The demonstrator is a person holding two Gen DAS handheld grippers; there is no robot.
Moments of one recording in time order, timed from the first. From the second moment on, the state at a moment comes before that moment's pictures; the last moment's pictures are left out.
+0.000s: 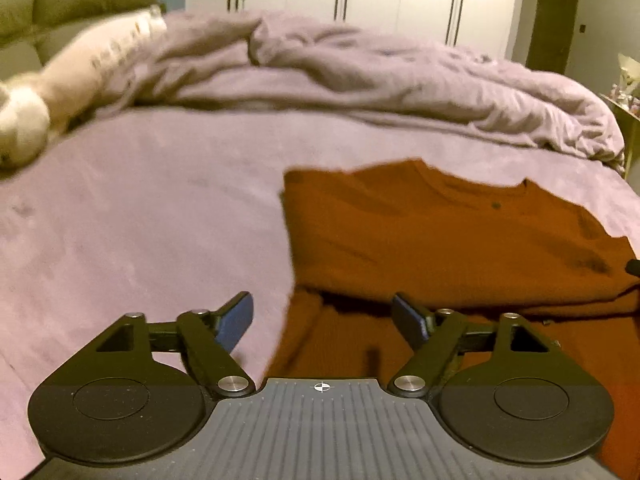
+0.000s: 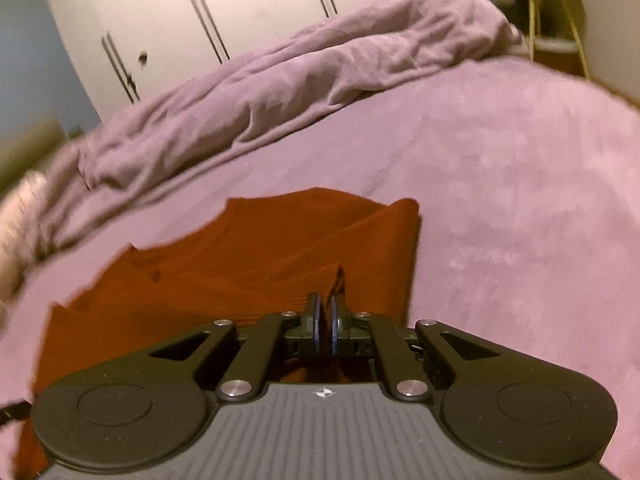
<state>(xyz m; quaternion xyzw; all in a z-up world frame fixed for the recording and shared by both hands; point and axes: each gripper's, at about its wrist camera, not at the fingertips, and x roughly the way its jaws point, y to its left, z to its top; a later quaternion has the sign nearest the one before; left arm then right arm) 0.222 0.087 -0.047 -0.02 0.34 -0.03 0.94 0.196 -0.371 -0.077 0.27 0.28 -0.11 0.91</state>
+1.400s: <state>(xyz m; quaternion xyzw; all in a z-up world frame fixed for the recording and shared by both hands) 0.345 -0.001 -0.103 -0.02 0.32 -0.05 0.95 0.291 -0.252 -0.089 0.13 0.26 0.03 0.96</state>
